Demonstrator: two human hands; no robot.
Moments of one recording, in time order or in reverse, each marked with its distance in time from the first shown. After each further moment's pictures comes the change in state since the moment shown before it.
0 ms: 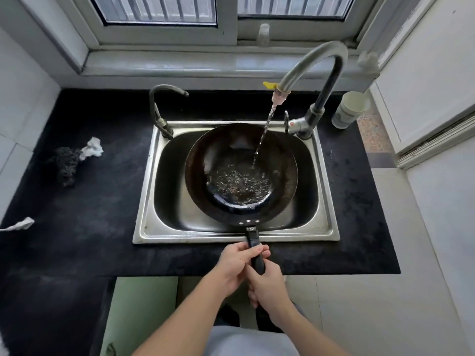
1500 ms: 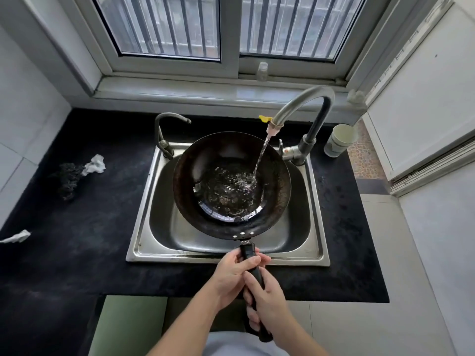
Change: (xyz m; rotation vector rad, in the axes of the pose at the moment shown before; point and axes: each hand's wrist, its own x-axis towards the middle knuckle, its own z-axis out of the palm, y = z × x) left_hand -0.007 0.021 0.017 -0.002 -0.177 0.204; right_hand -0.016 -0.043 -0.025 0.100 -0.169 -0.017
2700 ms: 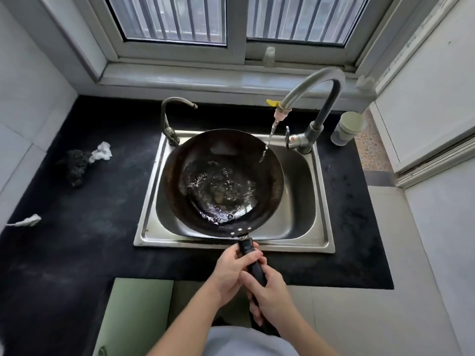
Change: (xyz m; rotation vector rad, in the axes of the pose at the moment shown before) left_hand -0.019 -0.015 -0.009 -0.102 0.055 0.010; right_hand -0.009 0.017 0.003 -0.186 -0.016 -0.083
